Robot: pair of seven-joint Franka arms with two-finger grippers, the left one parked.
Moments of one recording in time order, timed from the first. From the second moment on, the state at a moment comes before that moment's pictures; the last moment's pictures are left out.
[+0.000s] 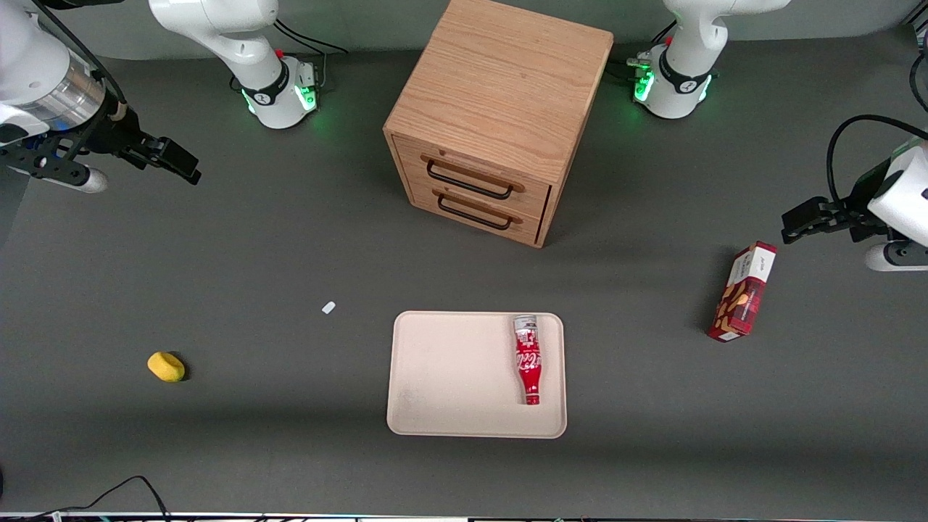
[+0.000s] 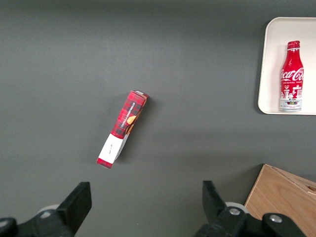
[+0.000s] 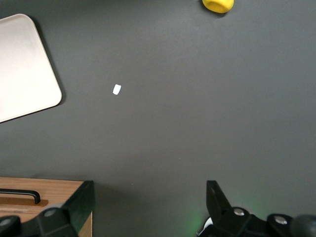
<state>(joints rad) 0.02 -0.20 0.13 -1.82 0.03 1.57 0.47</state>
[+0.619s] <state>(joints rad) 0.02 -0.17 0.09 -1.73 0.05 1.53 0.47</state>
